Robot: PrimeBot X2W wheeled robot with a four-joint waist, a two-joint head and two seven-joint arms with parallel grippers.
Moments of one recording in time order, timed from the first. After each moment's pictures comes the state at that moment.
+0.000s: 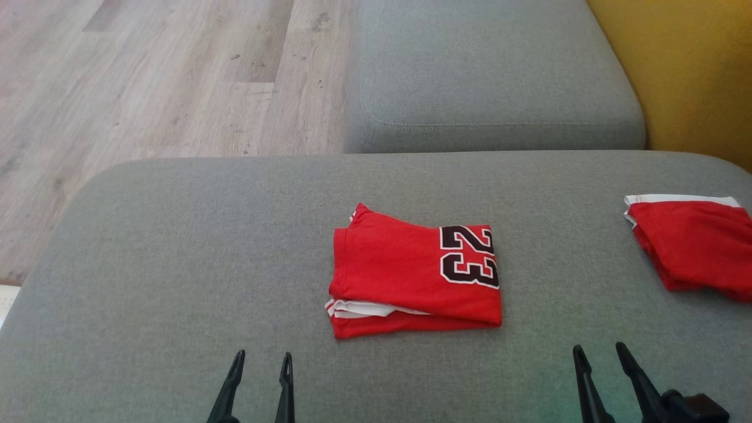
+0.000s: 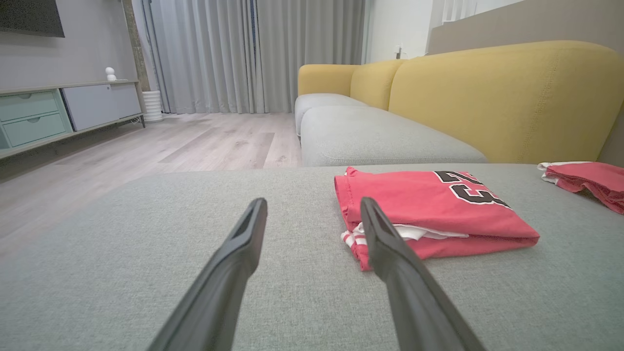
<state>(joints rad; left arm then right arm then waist) 0.20 0.15 -0.42 0.14 -0.23 0.21 -0.25 0.26 -0.11 0.09 0.21 0.24 0.13 -0.25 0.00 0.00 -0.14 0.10</state>
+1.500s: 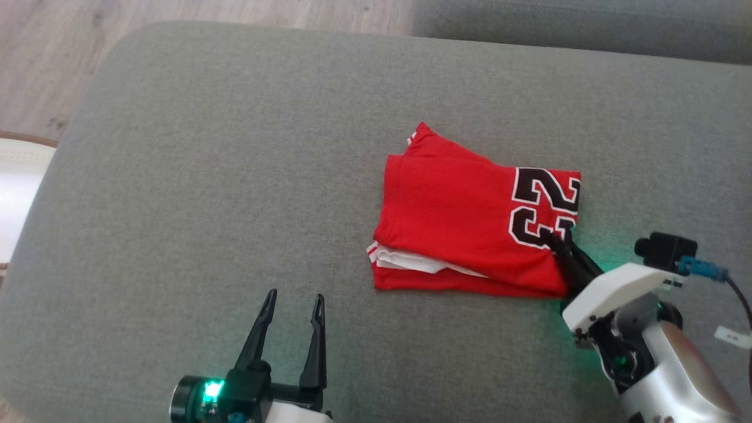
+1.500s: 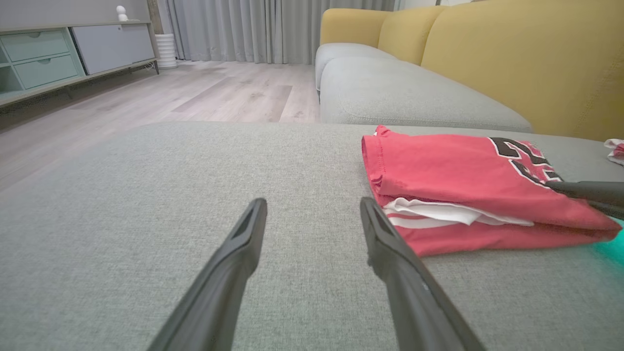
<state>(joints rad) 0.04 0.06 -0.43 0.17 -0.17 0.16 -0.25 -0.26 -0.17 0.20 0.54 0.73 0.13 0.12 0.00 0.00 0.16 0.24</state>
